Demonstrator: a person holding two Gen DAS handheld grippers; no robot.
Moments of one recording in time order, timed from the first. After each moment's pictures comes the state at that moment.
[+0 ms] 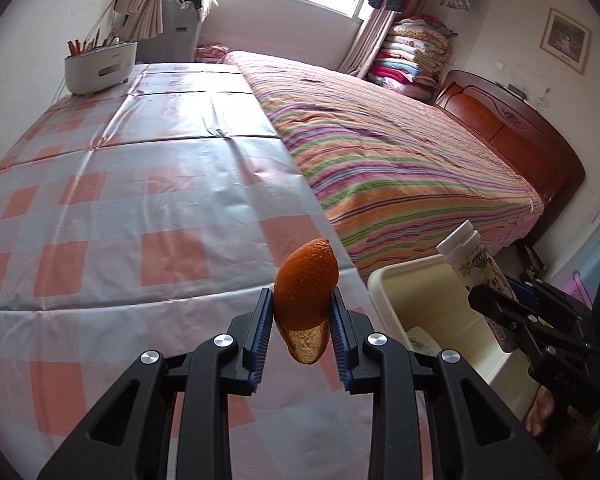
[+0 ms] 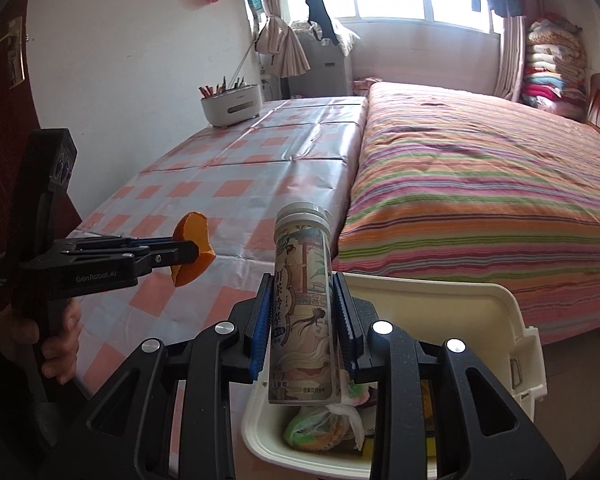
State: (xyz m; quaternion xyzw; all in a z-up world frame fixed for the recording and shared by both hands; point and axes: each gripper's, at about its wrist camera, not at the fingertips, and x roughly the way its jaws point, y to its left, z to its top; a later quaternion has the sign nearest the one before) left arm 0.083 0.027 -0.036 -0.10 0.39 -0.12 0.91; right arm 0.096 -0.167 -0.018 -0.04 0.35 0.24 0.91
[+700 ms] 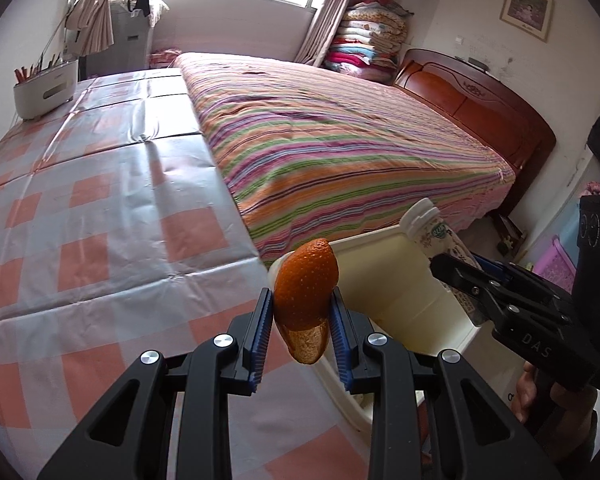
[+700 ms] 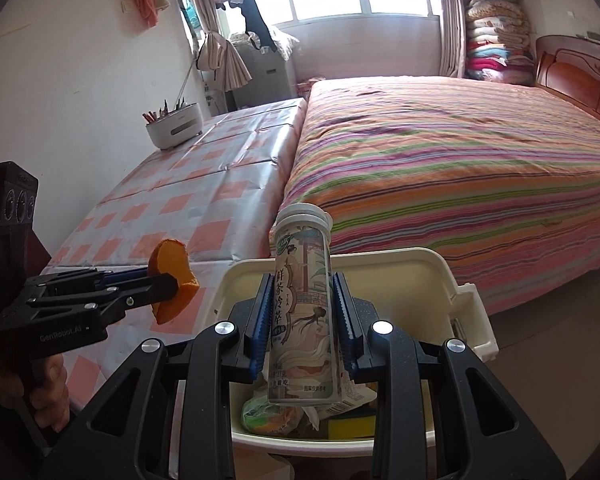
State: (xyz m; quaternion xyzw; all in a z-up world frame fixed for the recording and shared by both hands) left arm 0.076 -0.049 -0.031 -0.06 0.39 -0.18 0.90; right arm 0.092 -0.227 -0.025 0.02 0.35 0.15 0.93
